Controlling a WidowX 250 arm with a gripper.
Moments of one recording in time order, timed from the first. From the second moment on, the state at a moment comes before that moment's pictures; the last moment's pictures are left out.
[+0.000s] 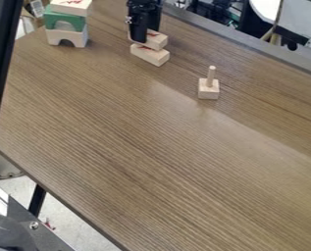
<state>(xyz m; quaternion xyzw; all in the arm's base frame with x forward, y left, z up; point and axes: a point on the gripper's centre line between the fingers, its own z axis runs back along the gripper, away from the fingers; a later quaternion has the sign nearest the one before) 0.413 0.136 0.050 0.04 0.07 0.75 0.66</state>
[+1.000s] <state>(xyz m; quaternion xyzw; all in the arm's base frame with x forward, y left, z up) 0.404 0.133 0.050 0.02 0.06 0.74 0.67</state>
